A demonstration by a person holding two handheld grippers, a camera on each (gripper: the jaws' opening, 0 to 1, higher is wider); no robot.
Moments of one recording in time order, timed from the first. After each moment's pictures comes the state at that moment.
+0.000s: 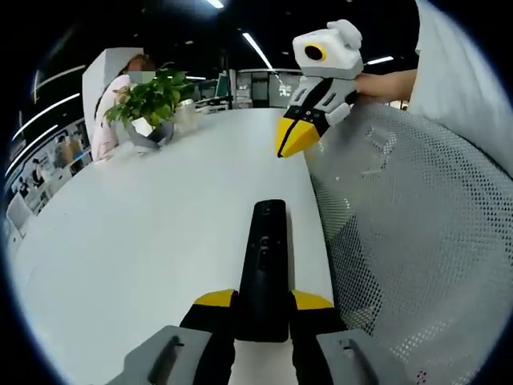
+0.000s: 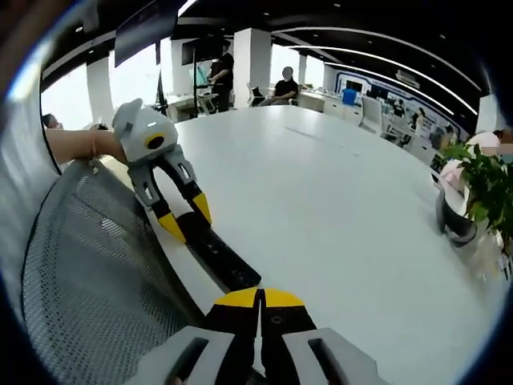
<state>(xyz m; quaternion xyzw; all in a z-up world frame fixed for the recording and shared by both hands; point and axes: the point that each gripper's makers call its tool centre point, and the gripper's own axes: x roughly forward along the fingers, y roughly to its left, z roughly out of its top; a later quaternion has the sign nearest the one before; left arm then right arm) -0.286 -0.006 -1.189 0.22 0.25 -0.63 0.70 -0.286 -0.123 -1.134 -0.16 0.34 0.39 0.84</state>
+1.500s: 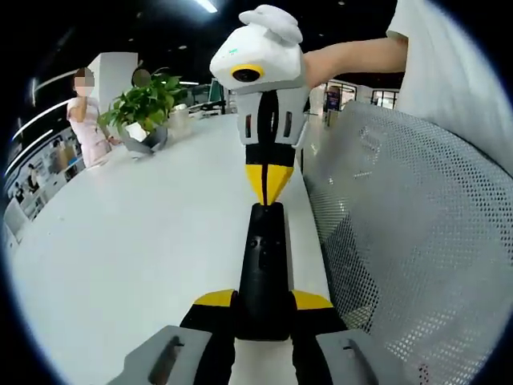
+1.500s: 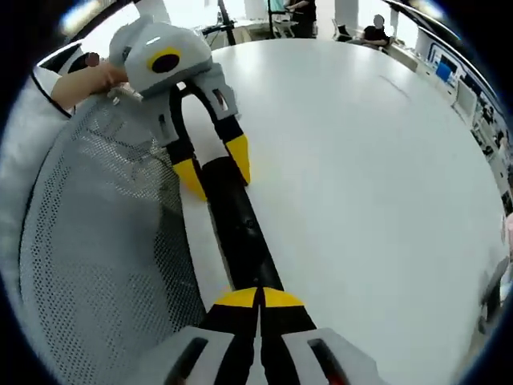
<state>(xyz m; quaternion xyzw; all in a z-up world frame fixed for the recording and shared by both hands) -0.288 -0.006 -1.192 0.22 0.24 -0.64 0.69 -0.286 -0.092 -1.184 -0.31 0.46 0.54 0.63</state>
